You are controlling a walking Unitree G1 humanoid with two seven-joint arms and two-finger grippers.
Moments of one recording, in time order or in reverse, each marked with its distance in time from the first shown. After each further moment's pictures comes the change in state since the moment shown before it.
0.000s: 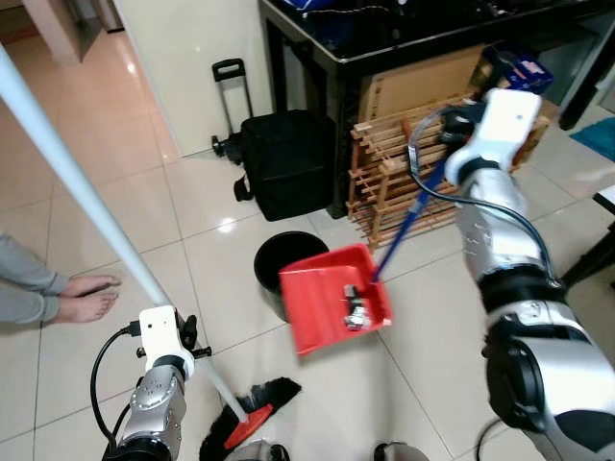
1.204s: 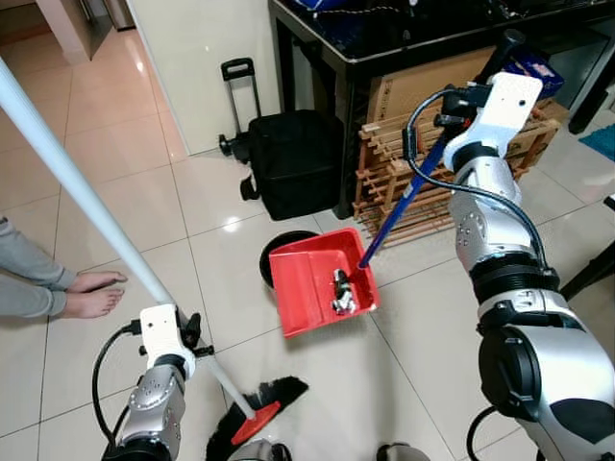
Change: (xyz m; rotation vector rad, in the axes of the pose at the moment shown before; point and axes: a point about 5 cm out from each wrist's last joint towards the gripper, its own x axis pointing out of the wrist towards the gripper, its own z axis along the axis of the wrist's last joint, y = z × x) left arm 0.000 -0.002 0.001 -0.021 -0.010 -0.060; right arm 0.004 0.003 0.010 0.035 -0.069 -0.026
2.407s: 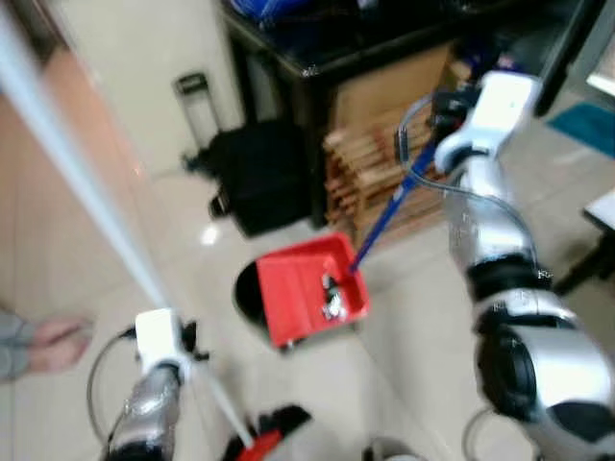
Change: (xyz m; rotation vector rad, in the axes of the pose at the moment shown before) left arm -0.001 -0.009 -0.007 0.004 0.033 -0.033; right arm -0.003 -0.015 -0.004 0.012 0.012 -0.032
